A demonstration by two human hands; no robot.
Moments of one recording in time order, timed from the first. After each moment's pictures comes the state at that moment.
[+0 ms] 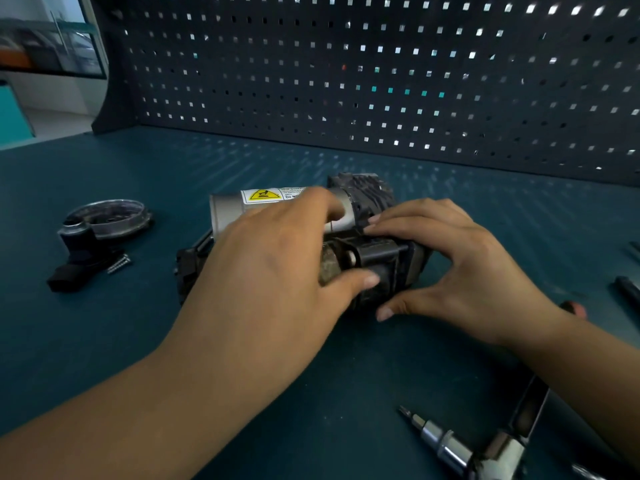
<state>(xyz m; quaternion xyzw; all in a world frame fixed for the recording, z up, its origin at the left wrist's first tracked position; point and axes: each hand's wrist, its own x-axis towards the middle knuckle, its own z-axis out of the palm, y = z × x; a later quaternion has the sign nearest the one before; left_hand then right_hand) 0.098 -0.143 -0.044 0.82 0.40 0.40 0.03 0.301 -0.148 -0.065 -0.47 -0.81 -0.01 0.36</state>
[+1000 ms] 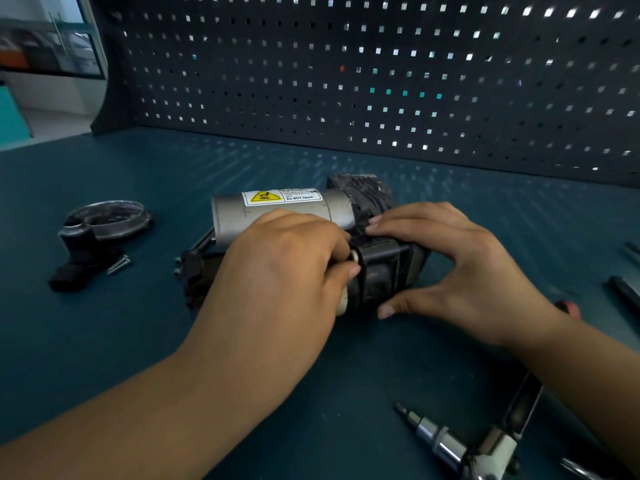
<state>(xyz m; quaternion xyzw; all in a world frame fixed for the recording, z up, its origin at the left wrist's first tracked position) 0.105 -0.140 -0.051 0.82 0.37 0.43 0.00 0.305 -0.148 -0.067 -0.46 -0.81 0.00 0.38</state>
